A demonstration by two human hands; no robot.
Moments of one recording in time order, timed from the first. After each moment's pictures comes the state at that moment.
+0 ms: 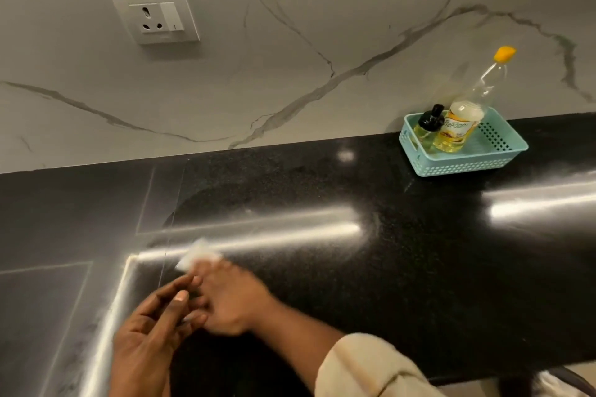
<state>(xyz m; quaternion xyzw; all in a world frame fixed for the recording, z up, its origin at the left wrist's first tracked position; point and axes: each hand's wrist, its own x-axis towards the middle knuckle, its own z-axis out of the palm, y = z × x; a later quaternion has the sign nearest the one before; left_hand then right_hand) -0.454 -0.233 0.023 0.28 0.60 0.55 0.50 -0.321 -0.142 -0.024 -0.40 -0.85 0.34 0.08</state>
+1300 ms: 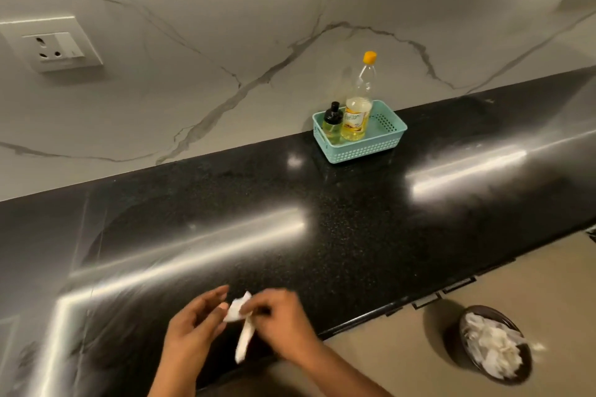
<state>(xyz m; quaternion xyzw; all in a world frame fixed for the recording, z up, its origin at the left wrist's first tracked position) -0.339 -0.269 -0.015 0.39 0.60 0.37 0.59 -0.165 -0.287 -0.033 -0.61 -0.53 0.49 0.33</state>
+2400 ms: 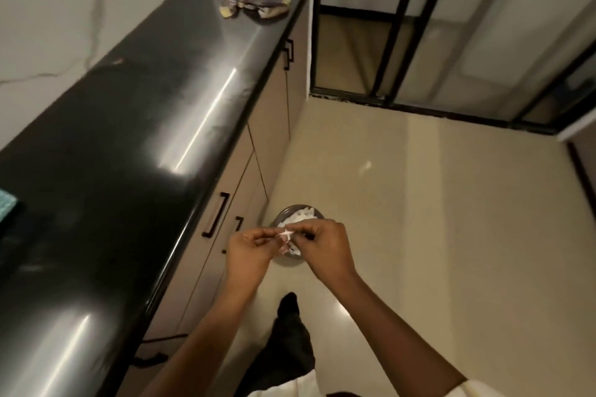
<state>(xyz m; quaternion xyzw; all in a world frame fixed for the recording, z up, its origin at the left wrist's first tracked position) 0.254 -0.474 -0.046 0.68 0.30 0.01 0.67 0.309 -0.626 -0.036 -0.85 -0.10 0.11 0.50</state>
